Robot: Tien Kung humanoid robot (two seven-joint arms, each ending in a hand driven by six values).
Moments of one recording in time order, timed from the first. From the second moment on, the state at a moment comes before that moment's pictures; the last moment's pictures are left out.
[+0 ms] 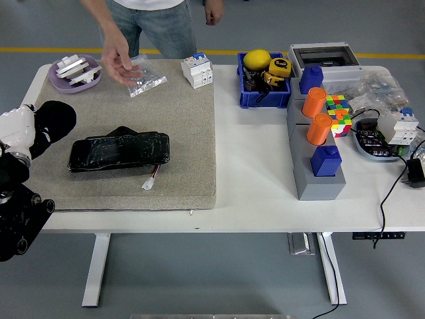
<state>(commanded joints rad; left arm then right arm) -0.45 0.31 -1.17 -0.88 2.25 0.40 0.43 0.16 -0.44 0.48 0.25 0.18 -0.01 -0.18</state>
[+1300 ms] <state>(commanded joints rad) -0.45 0.33 -1.20 -0.91 2.23 0.29 0.45 0.16 -0.44 0.47 0.25 0.18 -0.01 -0.18</state>
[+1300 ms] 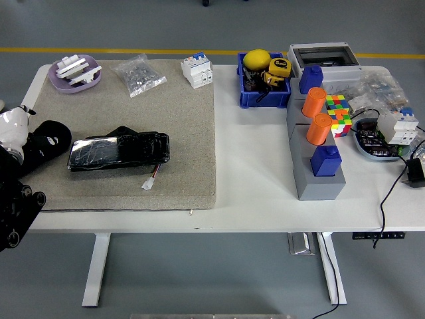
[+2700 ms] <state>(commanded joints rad) -0.22 0.22 -1.26 -1.37 1.86 0.44 0.12 0.15 -0.43 0.43 0.25 0.20 -0.01 -0.18</state>
